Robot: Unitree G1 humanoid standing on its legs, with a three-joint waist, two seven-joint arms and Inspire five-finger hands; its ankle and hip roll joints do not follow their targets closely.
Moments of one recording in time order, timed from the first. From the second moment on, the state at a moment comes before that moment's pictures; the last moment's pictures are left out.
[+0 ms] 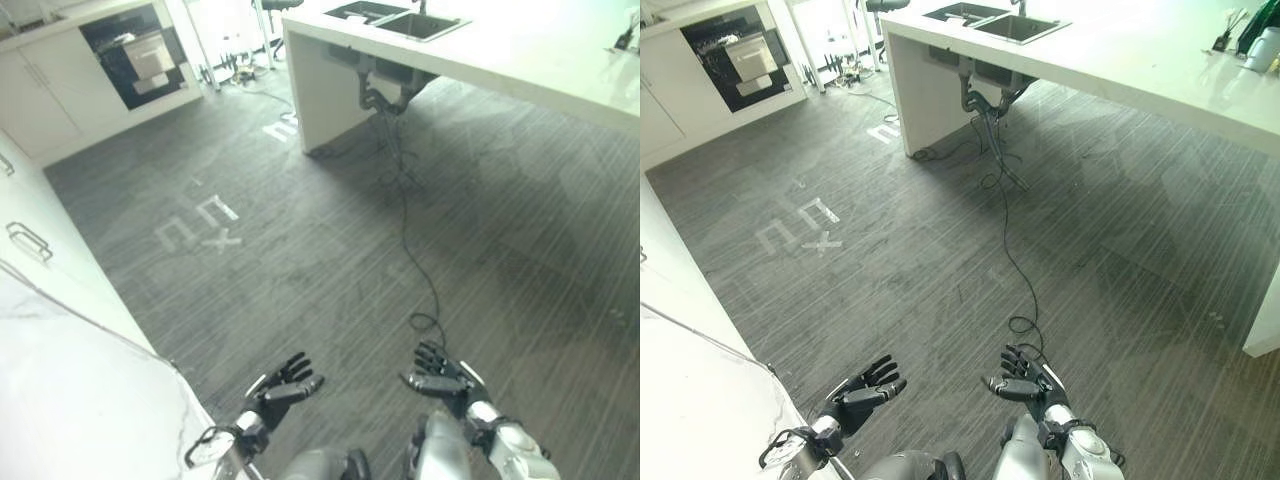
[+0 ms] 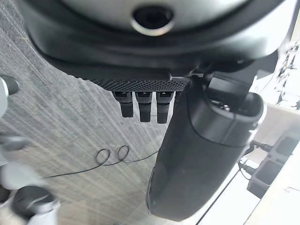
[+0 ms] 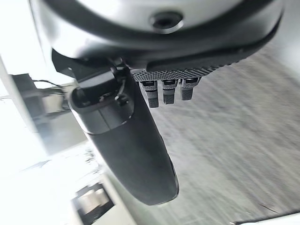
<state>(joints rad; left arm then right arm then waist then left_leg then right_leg) 0.05 0.27 -0.15 0.67 -0.66 -0.03 -0.36 0.04 -0.34 0.17 0.61 0.58 -0.09 0.28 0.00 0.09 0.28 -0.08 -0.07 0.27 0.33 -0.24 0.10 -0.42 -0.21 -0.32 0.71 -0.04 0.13</state>
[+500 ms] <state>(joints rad) 0.10 0.23 -0.10 0.65 -0.66 -0.07 -0.32 0.03 -0.37 0.14 0.63 0.55 -0.10 0.29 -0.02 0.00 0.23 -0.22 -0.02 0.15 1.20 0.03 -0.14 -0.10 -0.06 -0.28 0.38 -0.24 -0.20</state>
